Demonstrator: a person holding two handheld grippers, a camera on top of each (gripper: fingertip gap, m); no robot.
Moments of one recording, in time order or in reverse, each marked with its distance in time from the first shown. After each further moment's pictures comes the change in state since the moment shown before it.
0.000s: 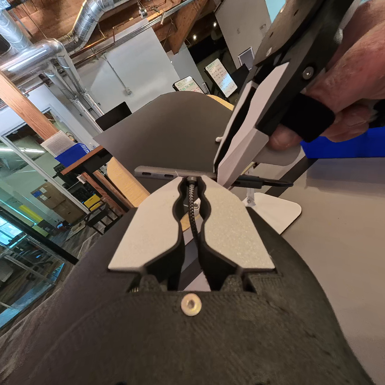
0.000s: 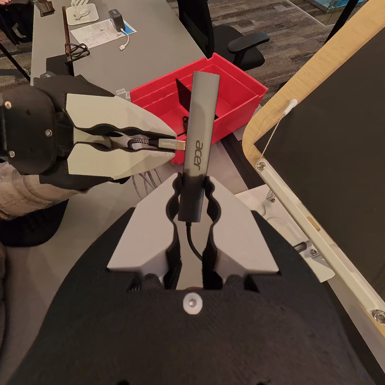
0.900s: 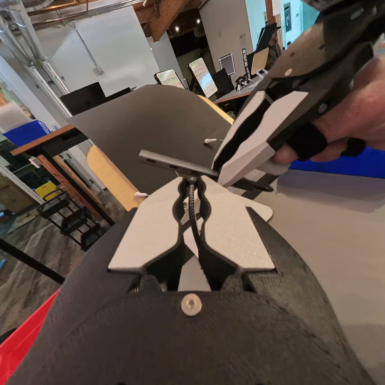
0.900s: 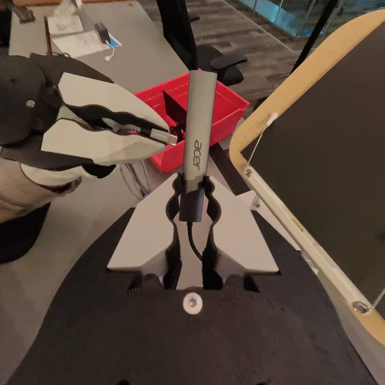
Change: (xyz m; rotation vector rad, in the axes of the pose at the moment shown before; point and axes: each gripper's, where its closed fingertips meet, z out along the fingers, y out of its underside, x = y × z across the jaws) left arm -0.008 -0.003 -0.005 -0.023 0.112 -0.163; right arm 0.006 -0.009 -0.003 0.056 0.088 -0.035
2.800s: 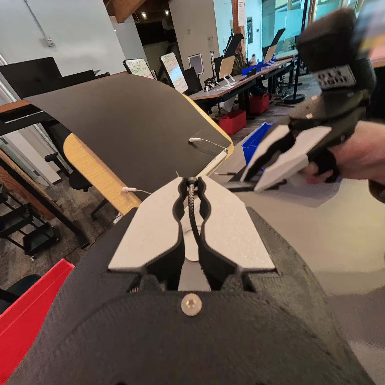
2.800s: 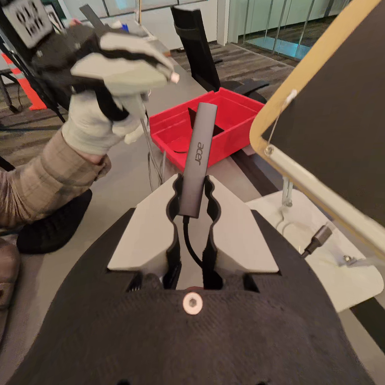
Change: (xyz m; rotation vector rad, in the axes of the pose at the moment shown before) left arm -0.013 -0.003 -0.014 -0.018 0.174 -0.138; right arm -0.014 0.035 -0.023 0.181 -0.144 0.106
